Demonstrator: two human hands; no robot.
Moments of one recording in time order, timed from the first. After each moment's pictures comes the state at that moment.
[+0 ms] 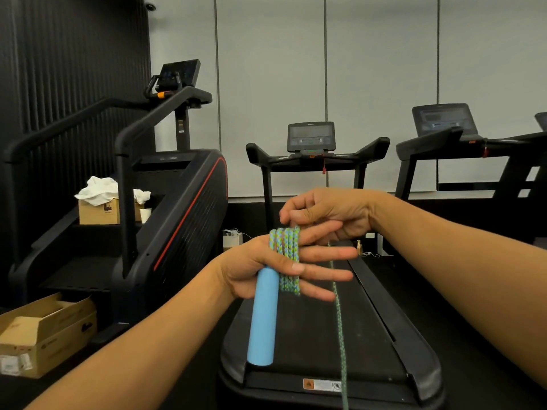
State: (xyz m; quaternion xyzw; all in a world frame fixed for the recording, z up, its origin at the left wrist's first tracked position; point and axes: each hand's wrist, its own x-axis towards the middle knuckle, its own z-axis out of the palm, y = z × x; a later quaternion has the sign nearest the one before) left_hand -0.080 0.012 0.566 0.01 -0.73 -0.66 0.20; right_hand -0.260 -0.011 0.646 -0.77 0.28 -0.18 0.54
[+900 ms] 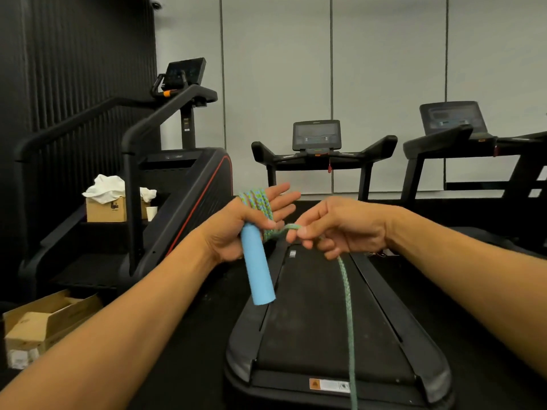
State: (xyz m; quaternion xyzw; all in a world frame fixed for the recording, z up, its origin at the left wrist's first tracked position) left_hand -0.041 -0.003 0.600 0.17 -0.66 -0.57 0.46; right_hand -0.255 0.001 0.625 -0.78 0.30 -0.22 0.50
